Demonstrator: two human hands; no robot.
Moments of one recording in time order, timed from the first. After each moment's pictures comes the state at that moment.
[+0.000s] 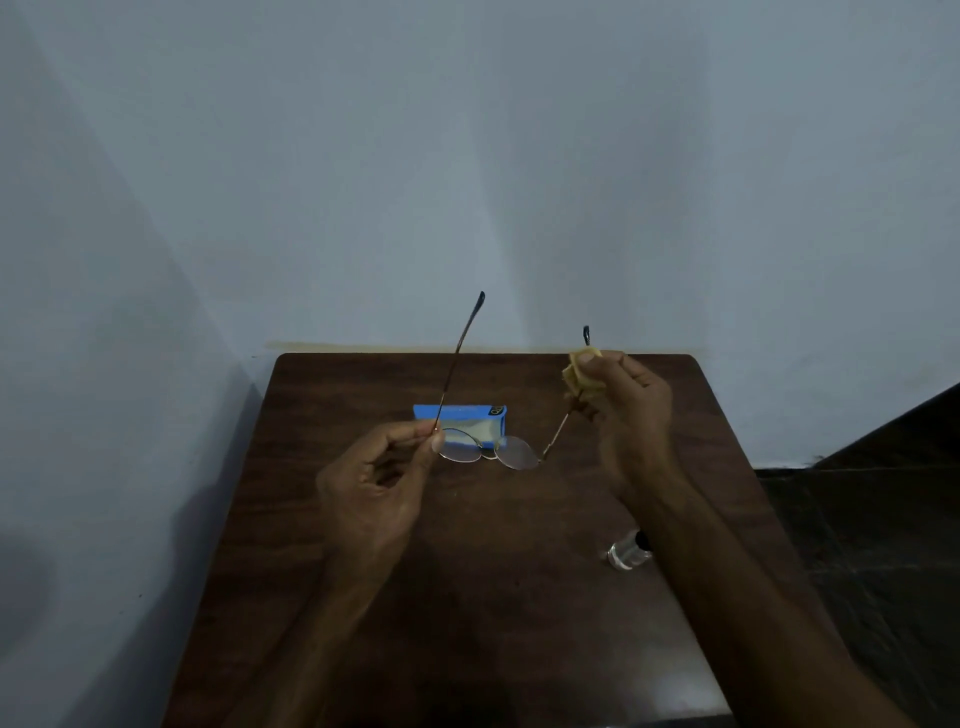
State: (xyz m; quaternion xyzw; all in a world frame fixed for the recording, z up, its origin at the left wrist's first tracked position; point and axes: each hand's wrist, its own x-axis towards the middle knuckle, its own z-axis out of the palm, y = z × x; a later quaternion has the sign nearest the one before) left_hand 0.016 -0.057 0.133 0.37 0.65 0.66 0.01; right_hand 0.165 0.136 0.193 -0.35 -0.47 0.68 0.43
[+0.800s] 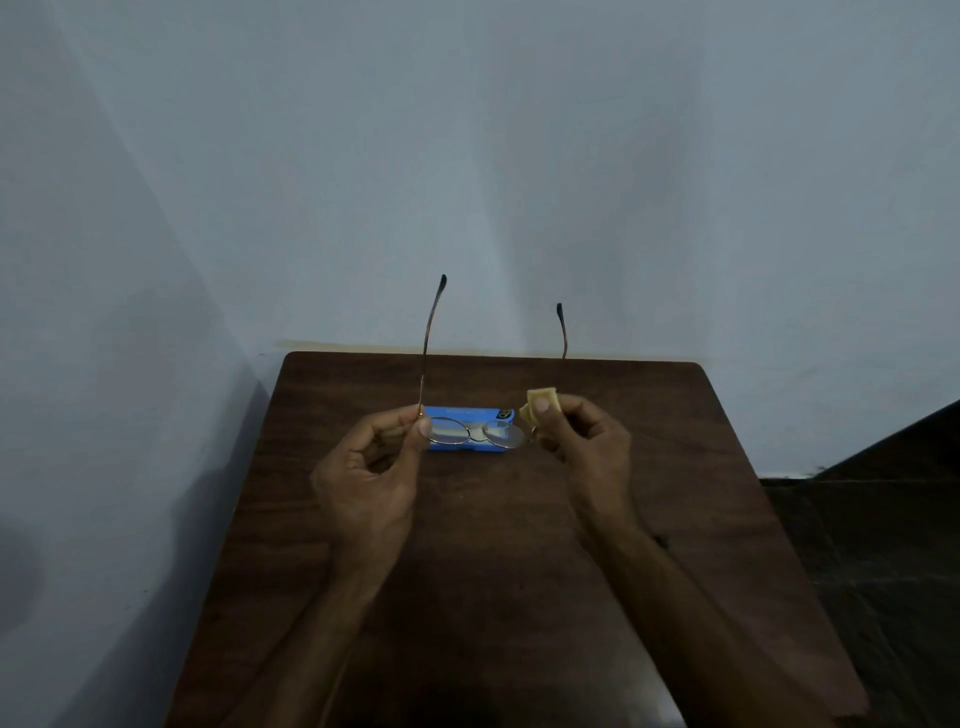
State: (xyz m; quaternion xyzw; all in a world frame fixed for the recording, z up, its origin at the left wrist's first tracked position) left_hand 0.008 -0.052 0.138 0.27 0.68 0.68 0.03; right_hand 0.149 0.096 0.151 -0.38 -0.58 0.61 0.38
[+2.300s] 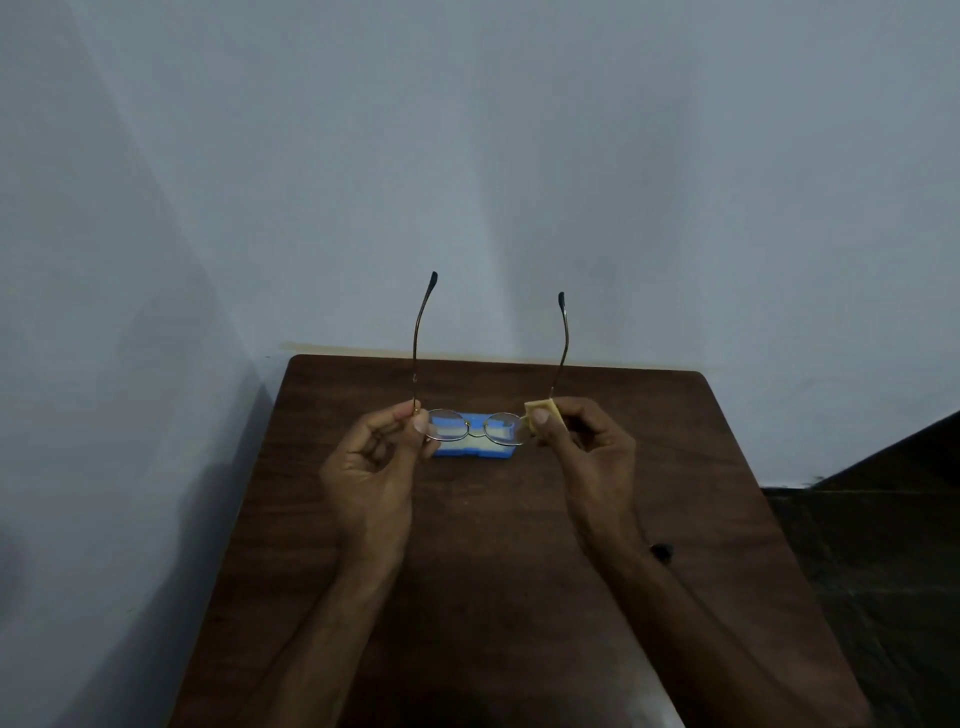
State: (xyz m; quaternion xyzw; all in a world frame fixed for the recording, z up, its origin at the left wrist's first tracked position) left_hand 0.000 -0.045 0.135 0.16 0.54 0.82 0.14; right_hand 0.143 0.086 0.159 -0.33 -0.65 0.54 0.43
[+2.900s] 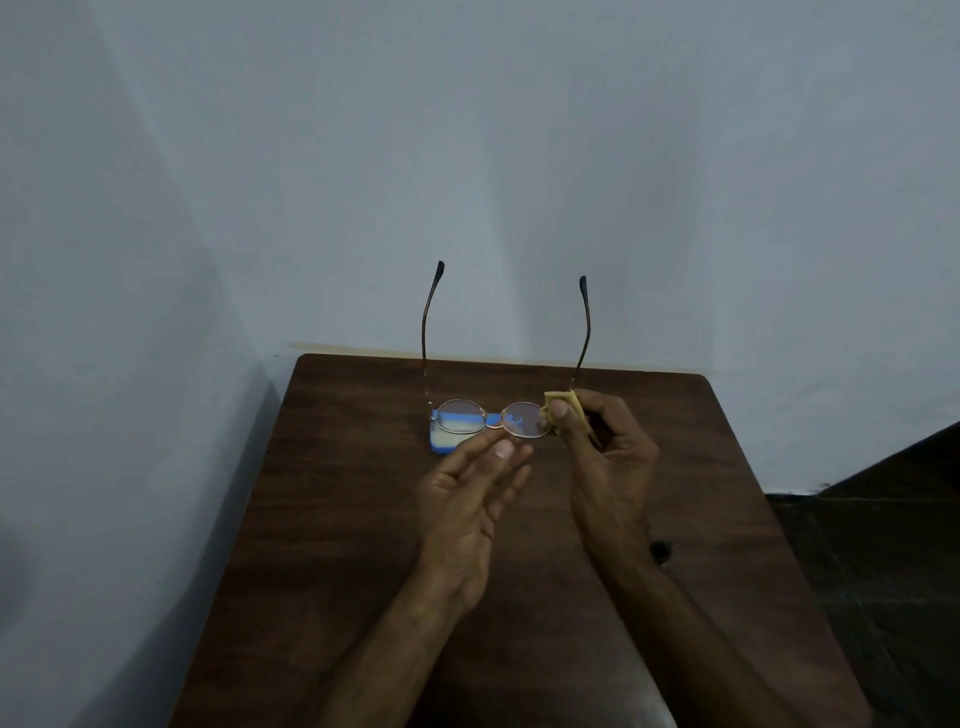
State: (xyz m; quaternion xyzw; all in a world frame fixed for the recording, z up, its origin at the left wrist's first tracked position) left_hand 0.073 -0.034 0.151 0.03 0.36 0.83 0.43; right_hand 0.153 0.076 0.164 -0.31 -0.65 0.47 0.51
